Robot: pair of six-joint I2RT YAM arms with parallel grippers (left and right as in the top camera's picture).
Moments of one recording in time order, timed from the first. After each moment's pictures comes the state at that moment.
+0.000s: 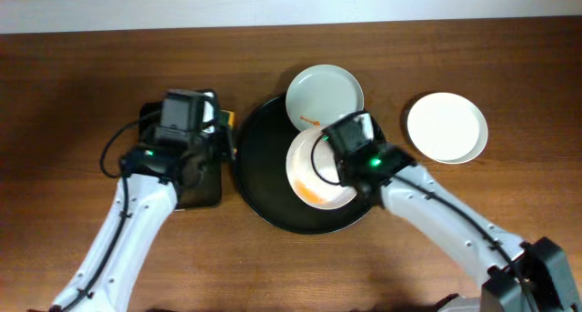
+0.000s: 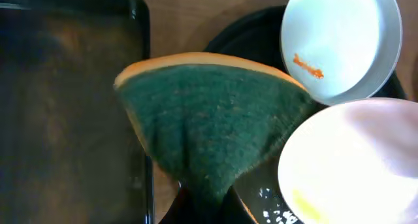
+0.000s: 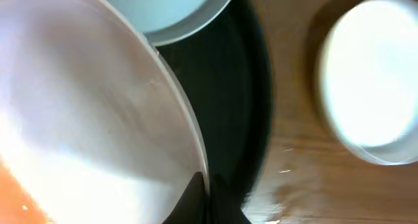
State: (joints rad) left arm -0.21 1.41 1.12 -0.66 0.10 -0.31; right arm 0.57 1.56 1.07 -0.68 0.45 0.28
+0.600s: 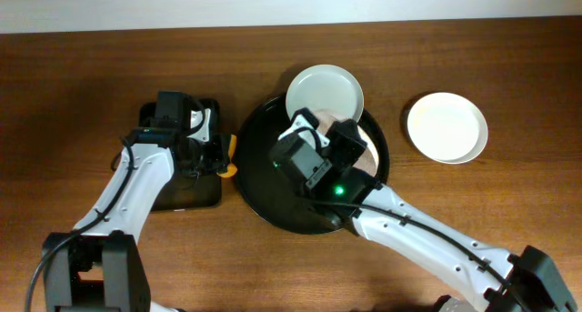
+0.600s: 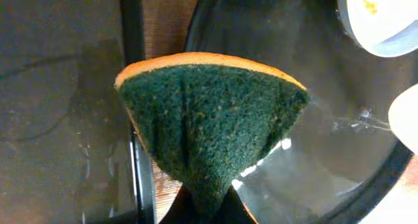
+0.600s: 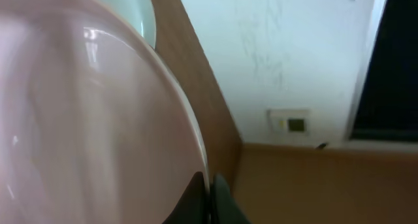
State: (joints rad) left arm -0.08 1.67 1.12 -0.71 0.36 -0.23; right arm 0.82 1.56 1.14 -0.50 1.08 -0.52
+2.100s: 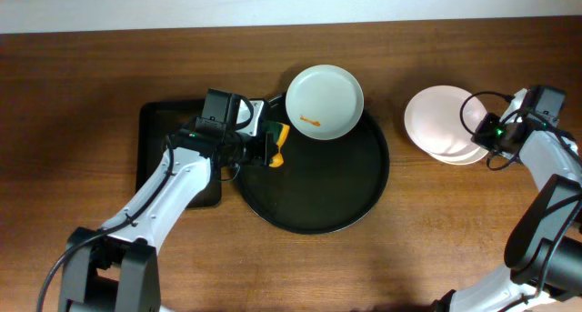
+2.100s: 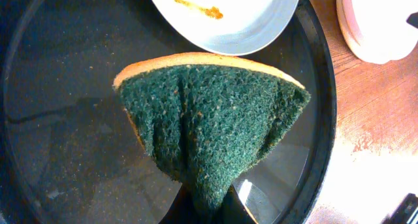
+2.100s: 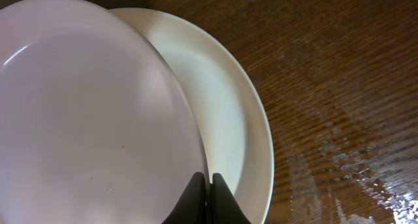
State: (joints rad) left arm -0.30 1.67 1.12 -0.48 0.45 -0.22; right arm -0.46 1.85 1.17 -0.40 -0.14 0.13
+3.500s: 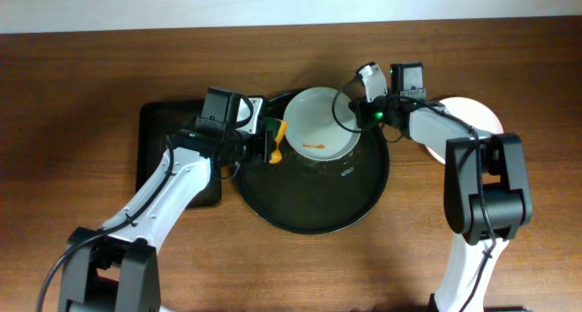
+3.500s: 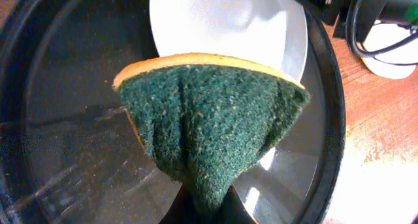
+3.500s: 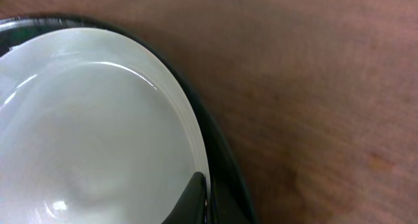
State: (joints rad) left arm -0.30 1.67 1.12 -0.45 0.41 -0.22; right arm 0.08 2.12 1.31 -0.09 -0.46 -0.20
